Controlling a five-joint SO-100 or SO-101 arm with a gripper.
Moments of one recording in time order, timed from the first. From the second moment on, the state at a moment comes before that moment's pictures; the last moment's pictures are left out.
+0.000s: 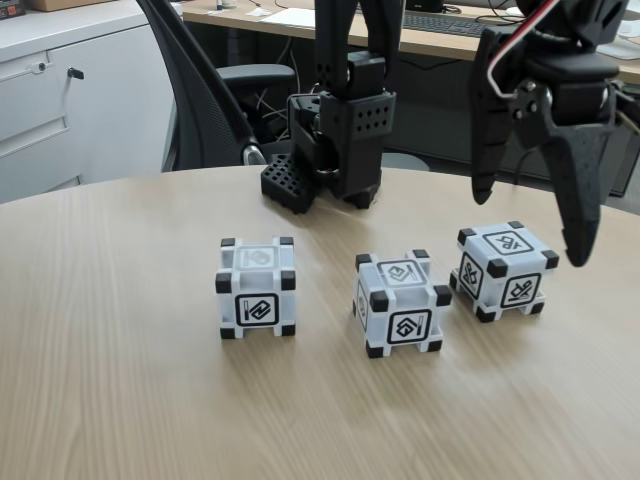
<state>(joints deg) -26.0 99.1 102.1 96.4 20.7</state>
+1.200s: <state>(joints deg) -25.3 89.8 101.9 104.5 17.4</state>
